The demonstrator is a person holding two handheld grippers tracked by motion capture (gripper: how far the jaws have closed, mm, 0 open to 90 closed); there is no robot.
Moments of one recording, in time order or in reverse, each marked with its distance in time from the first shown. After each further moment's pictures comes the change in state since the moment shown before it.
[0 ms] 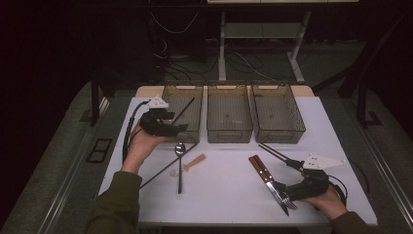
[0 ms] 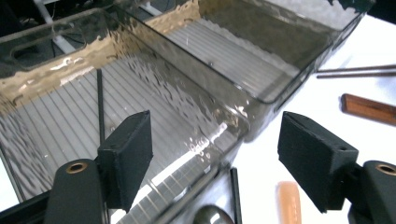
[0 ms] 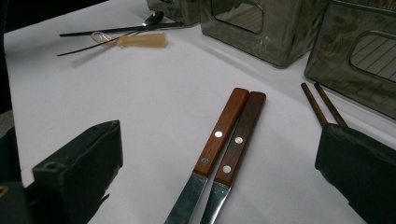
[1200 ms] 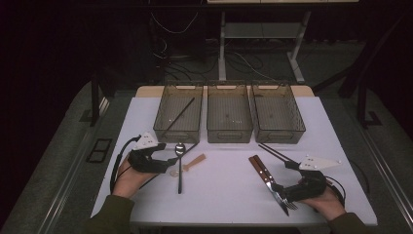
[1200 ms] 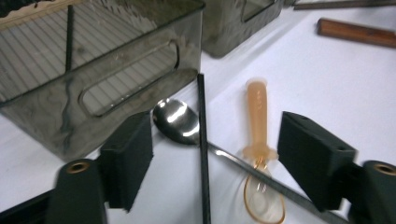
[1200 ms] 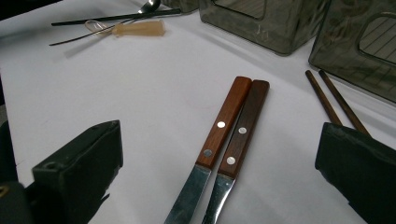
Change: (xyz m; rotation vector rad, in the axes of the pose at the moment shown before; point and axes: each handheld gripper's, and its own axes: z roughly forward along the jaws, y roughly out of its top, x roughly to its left) left arm -0.030 -0.091 -0.026 0.008 -0.019 0.028; right arm 0.004 -0.002 0.004 0.043 -0.013 0.016
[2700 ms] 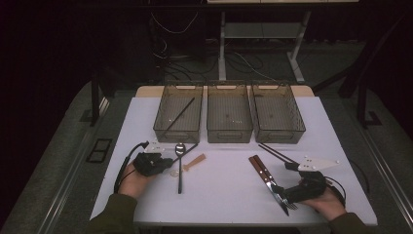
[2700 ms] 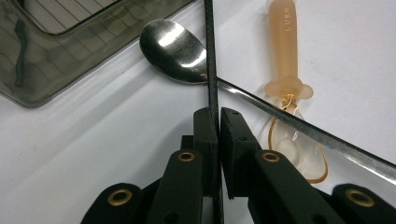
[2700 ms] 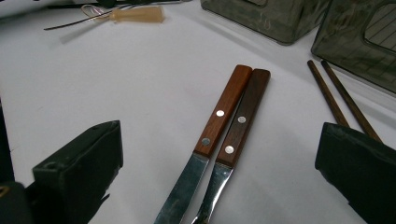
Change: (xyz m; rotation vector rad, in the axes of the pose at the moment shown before) left arm 0.007 -0.019 0.027 0.206 -0.005 0.027; right arm -0.001 -0.002 0.001 0.036 -0.004 -0.021
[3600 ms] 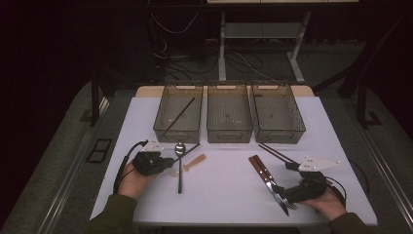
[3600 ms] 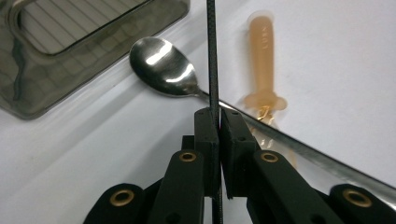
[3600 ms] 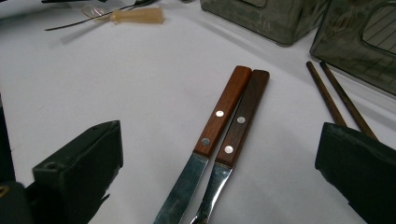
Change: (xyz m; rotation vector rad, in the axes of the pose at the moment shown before) left arm -0.006 0.009 -0.011 -0.023 -0.036 -0.003; right arm 0.000 0.000 -0.002 -0.002 0.000 -0.001
